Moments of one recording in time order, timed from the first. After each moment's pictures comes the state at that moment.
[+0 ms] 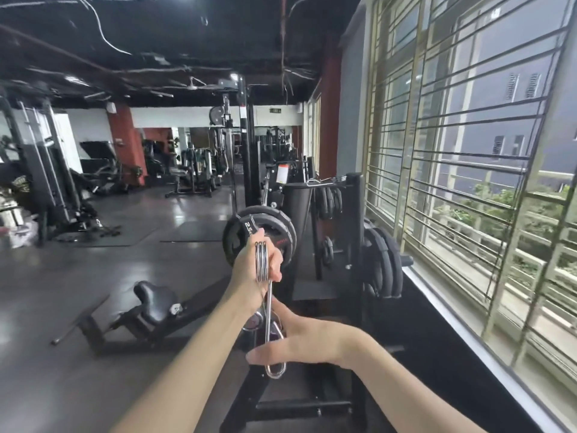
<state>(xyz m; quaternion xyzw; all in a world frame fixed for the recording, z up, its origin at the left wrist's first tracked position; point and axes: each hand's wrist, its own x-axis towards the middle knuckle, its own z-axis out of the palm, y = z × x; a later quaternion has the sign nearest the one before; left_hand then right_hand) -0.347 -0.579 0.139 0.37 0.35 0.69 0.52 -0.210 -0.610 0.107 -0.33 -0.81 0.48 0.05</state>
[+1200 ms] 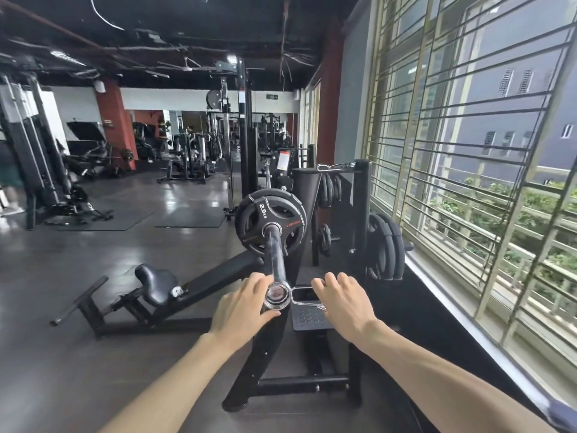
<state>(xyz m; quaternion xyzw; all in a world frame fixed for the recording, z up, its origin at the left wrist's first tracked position) -0.447 -0.607 0.000 0.73 0.61 0.23 -0.22 -0.217 -0.562 0.027 -0.47 -0.84 -0.23 0.11</state>
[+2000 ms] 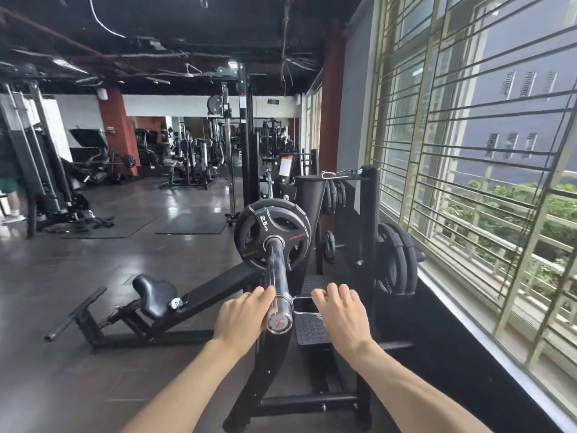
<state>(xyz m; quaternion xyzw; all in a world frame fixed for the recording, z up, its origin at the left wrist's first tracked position) -0.461 -0.547 0.004 0.73 0.60 0.19 -0.28 -0.244 -0.497 -0.001 -0.49 -0.81 -0.26 0.19</state>
